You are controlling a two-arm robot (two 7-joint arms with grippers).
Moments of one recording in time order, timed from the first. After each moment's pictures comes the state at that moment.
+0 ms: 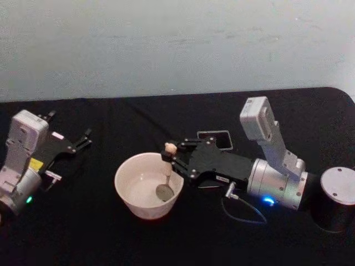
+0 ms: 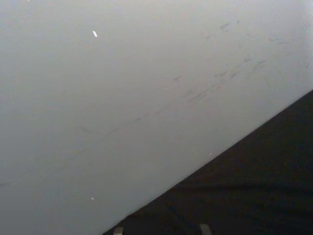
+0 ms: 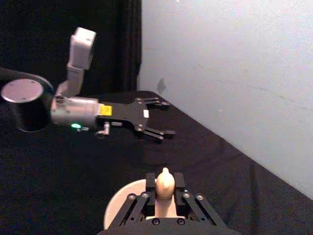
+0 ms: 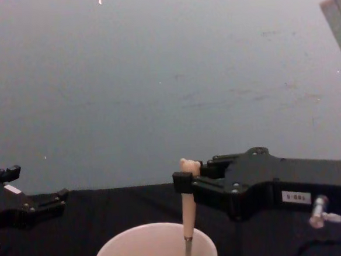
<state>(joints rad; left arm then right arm) -0.20 0.60 0.45 -1.41 -0.25 -0.12 0.03 0.28 0.48 -0.55 -1.59 0.40 0.03 0.58</state>
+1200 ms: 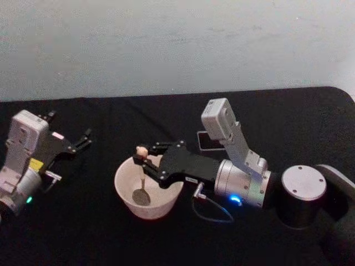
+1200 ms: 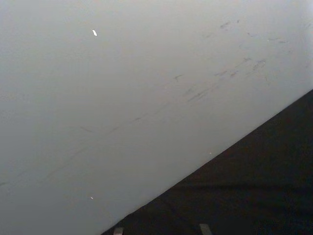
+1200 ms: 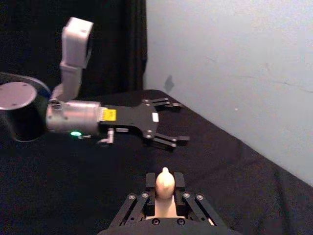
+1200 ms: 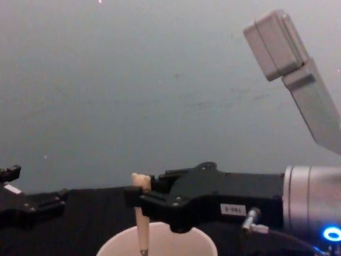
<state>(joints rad) -0.20 0.60 0.45 -1.41 -0.25 -0.12 0.03 0.36 0.36 -0.63 -1.47 0.38 0.04 0.56</state>
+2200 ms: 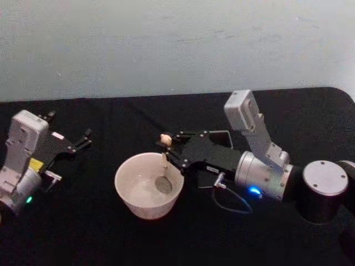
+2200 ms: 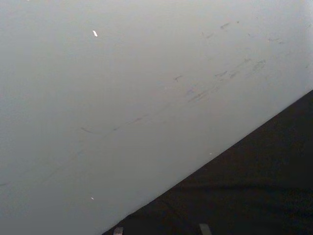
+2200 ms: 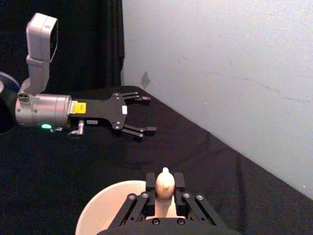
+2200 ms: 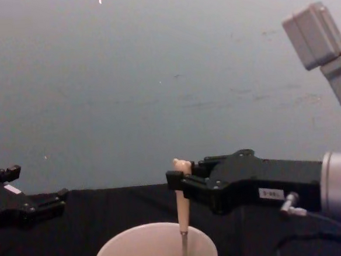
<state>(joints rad) -0.20 0.60 0.45 -1.41 -0.25 -0.12 0.03 0.33 0.40 -0.56 -1.49 0.36 0.05 0.54</state>
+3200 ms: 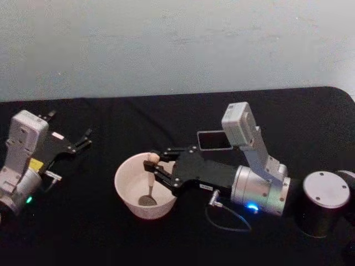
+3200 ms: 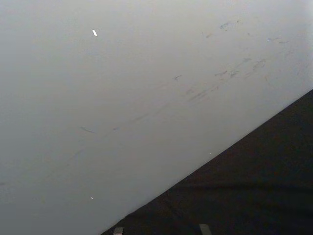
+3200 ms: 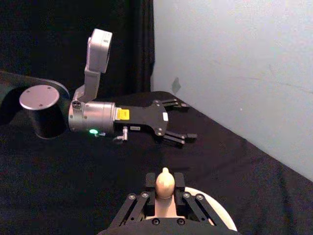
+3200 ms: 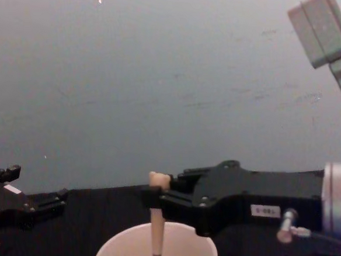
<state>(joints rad) -0.20 0.60 0.45 -1.41 -0.25 -0.12 0.03 0.29 0.44 -0.60 -1.58 0.41 0.06 0.59</state>
